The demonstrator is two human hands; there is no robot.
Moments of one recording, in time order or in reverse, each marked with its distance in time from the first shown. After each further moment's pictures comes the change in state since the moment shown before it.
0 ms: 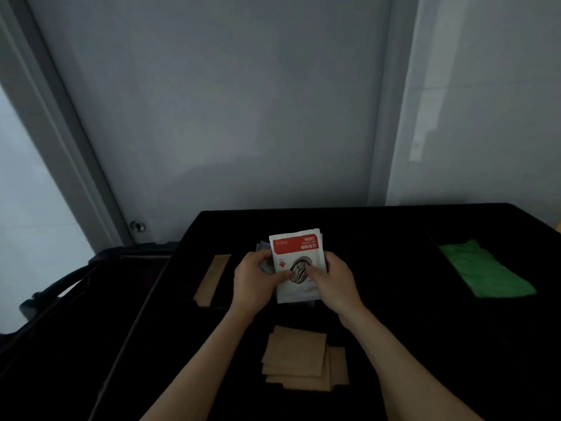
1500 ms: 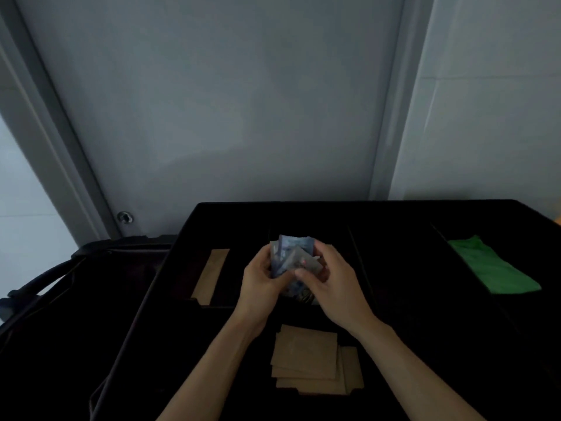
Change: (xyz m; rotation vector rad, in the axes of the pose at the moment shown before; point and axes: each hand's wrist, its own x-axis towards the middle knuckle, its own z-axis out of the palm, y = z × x) left_hand -0.012 -0.014 -0.002 -0.691 -0.169 -0.028; right_hand -0.010 0.003 0.014 -0.228 -0.041 -0.470
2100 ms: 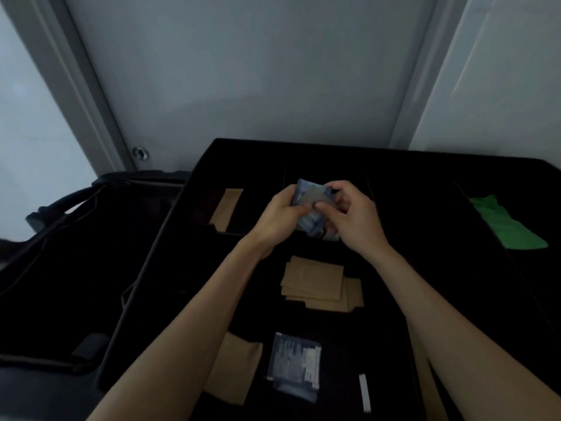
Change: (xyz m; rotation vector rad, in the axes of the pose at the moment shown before) left_hand -0.011 0.027 0.003 0.229 -0.087 -0.162; right_hand 0.001 0.001 -0.003 0.036 0.010 0.084
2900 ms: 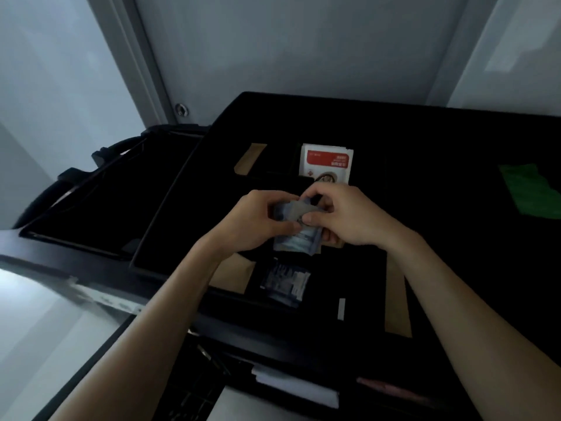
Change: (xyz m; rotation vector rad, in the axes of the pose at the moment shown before) left_hand -0.135 0.009 0.001 0.469 -0.012 -0.034; right_hand -0.082 -0.049 -0.023 -0.193 -0.640 0.053
